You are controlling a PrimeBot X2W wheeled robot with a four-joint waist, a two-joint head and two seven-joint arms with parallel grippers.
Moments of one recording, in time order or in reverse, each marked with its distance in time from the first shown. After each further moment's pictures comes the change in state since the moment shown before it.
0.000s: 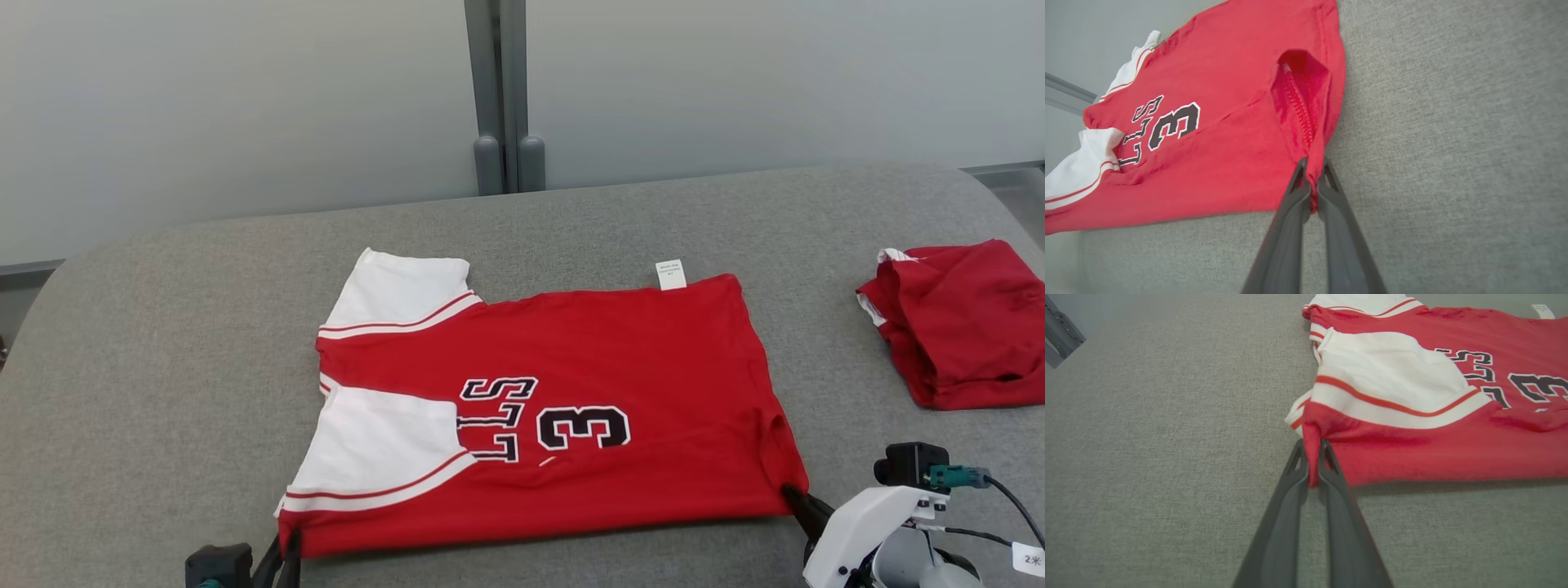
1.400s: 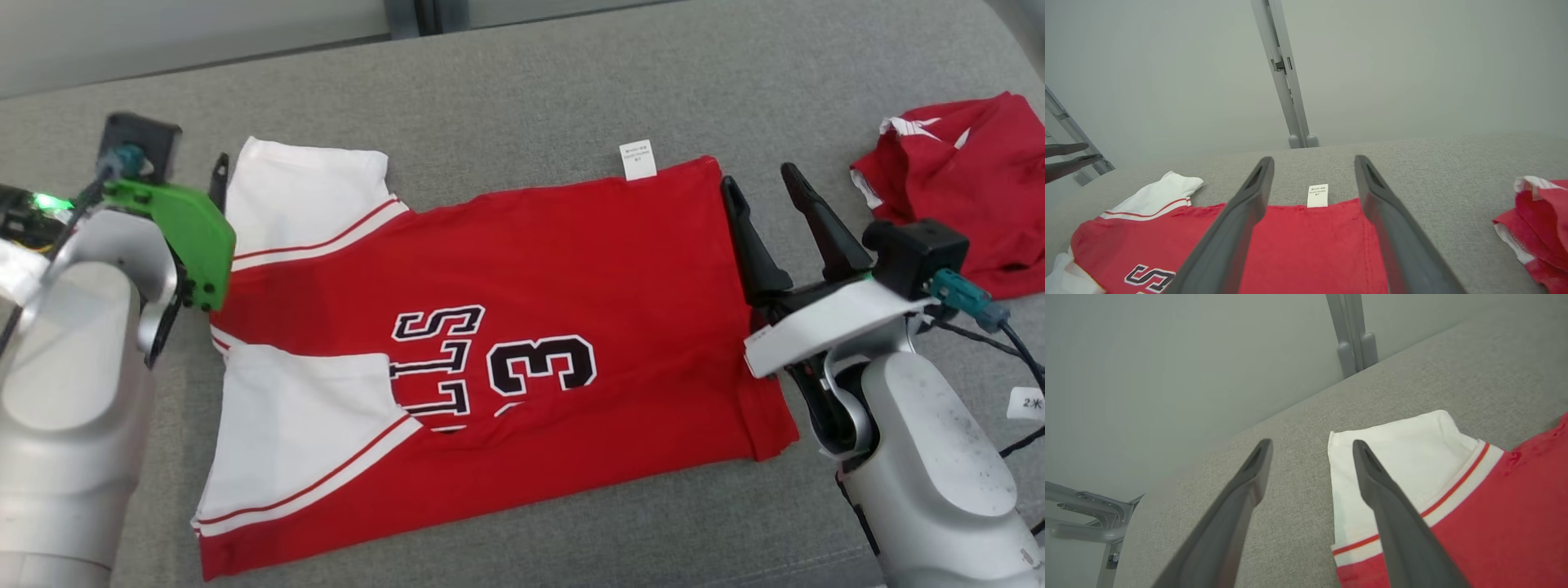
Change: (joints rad) left arm -0.833 0.181 -0.165 0.215 0.141 -0.088 0.273; right arm -0.327 0.055 0.035 -0.264 -0.318 -0.001 -0.348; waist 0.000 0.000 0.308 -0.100
